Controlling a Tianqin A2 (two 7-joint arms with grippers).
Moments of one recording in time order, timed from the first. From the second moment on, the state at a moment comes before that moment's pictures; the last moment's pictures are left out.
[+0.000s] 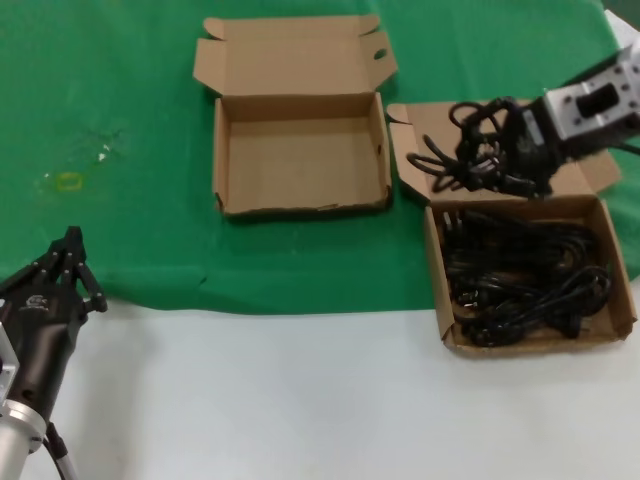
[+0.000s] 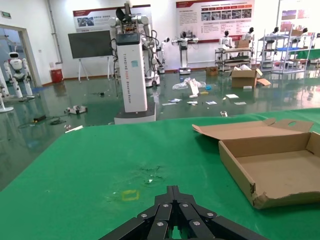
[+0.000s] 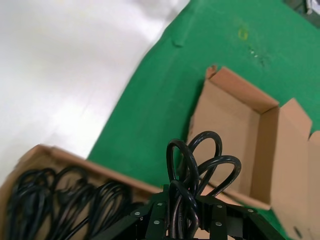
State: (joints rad) left arm 0.00 -0.30 1.60 -1.60 -1.80 0.00 0.00; right arm 1.32 0.54 -2.22 0.91 1.29 -1.36 -0.39
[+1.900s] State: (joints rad) left arm 0.00 -0.30 1.60 -1.60 -1.80 0.00 0.00; right arm 1.50 0.00 -2.75 0.25 1.76 -0.76 -0.65
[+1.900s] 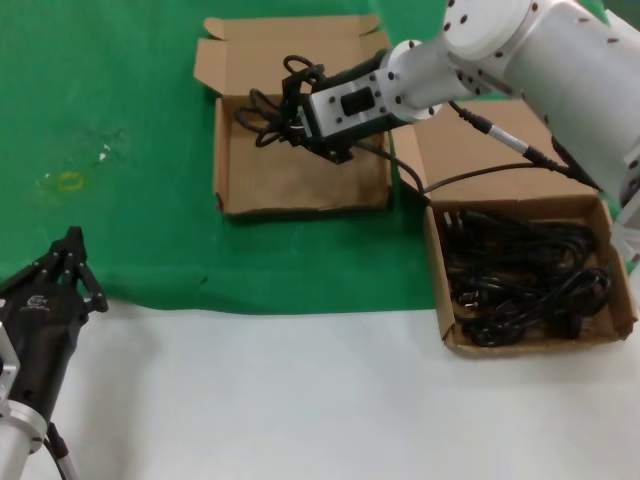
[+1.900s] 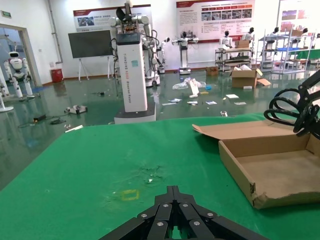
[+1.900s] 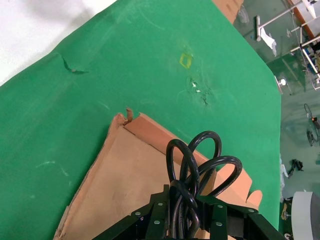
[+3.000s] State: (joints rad) left arm 0.00 -0.30 1.60 -1.60 -1.80 0.00 0.00; right arm 1.45 0.00 -2.75 0.28 1.72 -0.65 -0.59
